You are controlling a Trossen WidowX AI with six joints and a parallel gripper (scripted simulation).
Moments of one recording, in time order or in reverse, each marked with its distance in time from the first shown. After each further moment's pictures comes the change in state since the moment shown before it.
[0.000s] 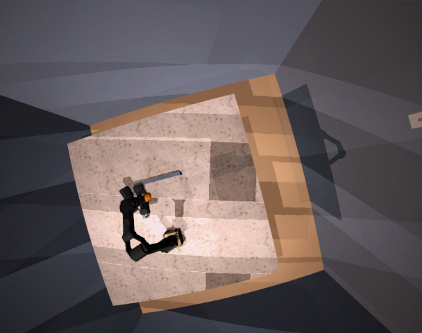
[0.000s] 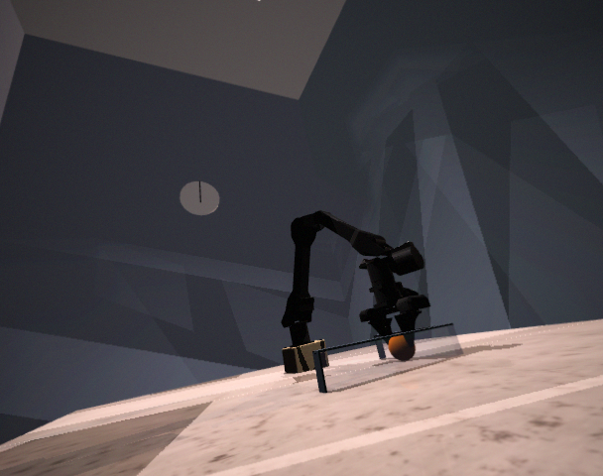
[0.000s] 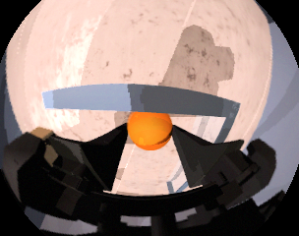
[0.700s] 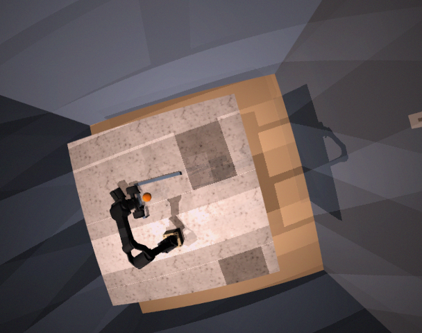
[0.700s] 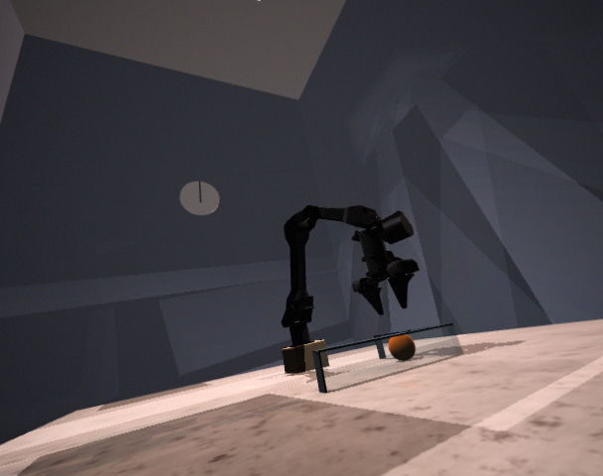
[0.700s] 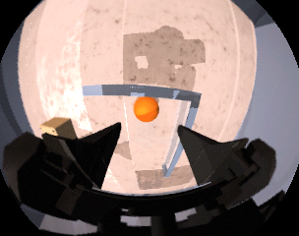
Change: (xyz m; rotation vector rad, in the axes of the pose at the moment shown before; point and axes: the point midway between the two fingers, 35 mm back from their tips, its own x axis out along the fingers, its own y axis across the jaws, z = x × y) arm -0.081 -0.003 0.000 -0.004 -0.004 -0.009
